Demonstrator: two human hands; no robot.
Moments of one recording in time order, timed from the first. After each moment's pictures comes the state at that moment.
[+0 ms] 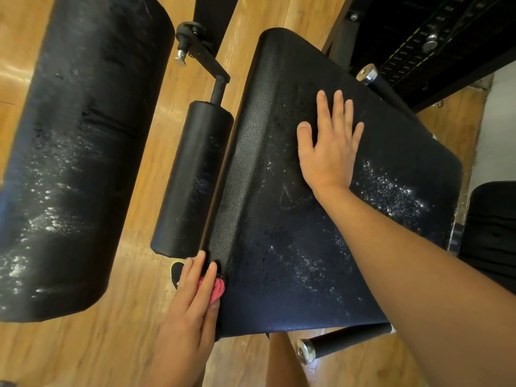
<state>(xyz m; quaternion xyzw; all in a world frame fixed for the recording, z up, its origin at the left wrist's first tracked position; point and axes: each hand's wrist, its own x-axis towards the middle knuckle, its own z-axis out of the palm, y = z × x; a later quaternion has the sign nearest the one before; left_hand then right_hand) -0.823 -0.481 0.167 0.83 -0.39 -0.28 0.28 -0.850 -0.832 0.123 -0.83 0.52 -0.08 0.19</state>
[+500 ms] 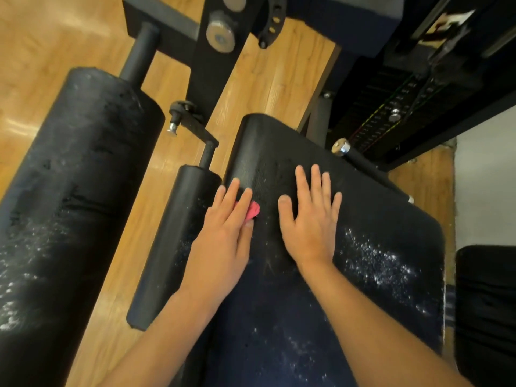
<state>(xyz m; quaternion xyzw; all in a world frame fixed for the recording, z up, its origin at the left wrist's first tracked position) -0.738 -0.698 0.166 0.82 -0.44 -0.23 0.29 -0.853 -0.830 0.117 -0.83 0.52 -0.08 0.19</state>
